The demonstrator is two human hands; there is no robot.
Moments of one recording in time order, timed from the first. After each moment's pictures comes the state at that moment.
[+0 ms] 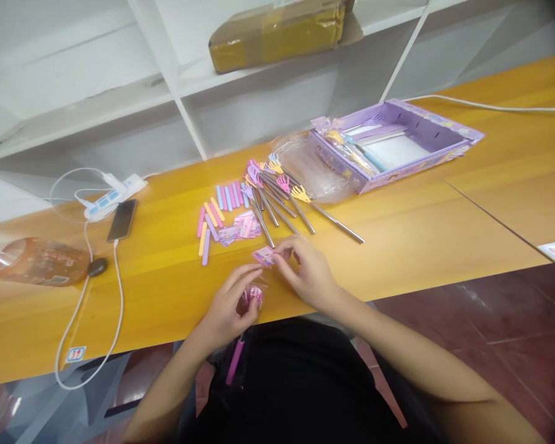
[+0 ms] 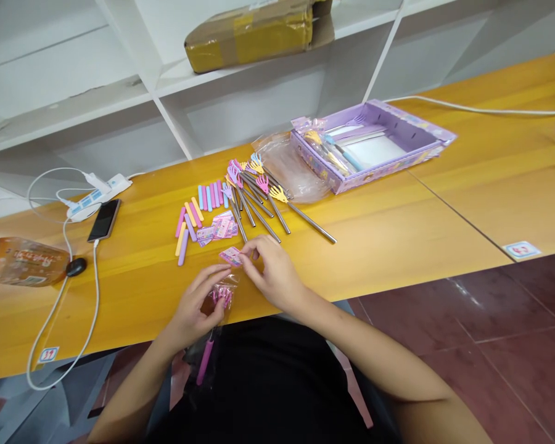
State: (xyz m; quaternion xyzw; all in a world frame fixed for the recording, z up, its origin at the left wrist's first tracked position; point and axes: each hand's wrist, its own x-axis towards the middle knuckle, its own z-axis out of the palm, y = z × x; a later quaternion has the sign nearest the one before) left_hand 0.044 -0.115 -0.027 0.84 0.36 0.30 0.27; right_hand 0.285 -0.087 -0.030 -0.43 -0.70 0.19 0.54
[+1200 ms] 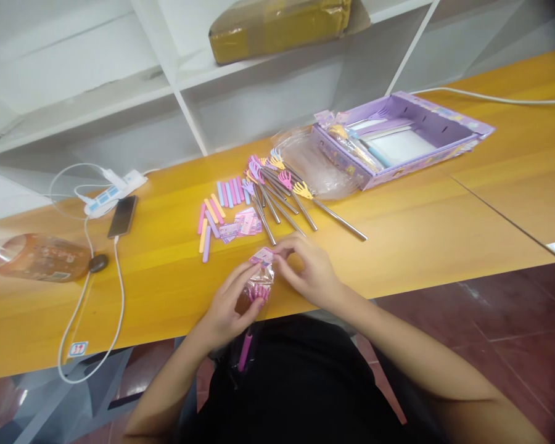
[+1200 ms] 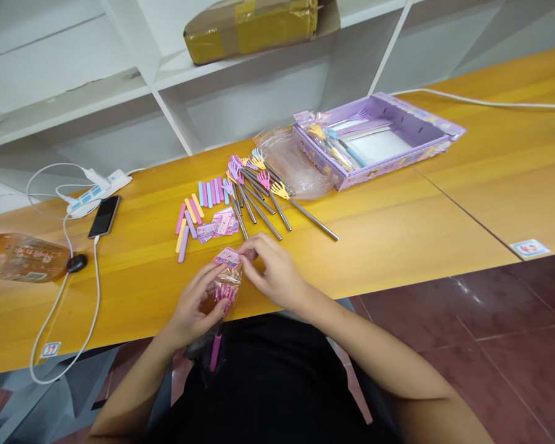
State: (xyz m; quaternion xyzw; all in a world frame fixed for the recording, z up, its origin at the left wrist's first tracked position) left_hand 0.037 -0.120 -0.033 0.83 0.39 0.29 0.29; right_hand 0.288 -0.089 -0.027 -0.38 -0.73 0.20 0.53
